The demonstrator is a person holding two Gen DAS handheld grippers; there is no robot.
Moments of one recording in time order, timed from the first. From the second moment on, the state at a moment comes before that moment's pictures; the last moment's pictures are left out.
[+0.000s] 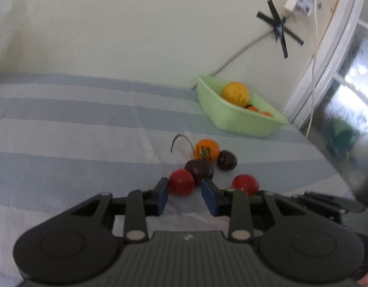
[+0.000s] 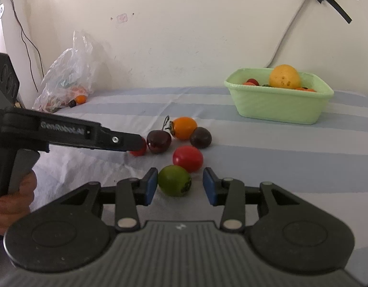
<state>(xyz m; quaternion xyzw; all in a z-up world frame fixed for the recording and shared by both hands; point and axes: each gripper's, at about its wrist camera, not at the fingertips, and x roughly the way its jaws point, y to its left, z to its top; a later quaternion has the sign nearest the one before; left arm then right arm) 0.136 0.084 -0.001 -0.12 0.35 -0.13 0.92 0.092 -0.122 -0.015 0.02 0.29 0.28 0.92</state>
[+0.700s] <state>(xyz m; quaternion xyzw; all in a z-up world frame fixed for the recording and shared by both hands) 0.091 -0.004 0.001 -0.08 0.37 -0.28 0.88 0.047 -0.191 -0.010 0.00 0.25 0.19 0.95</state>
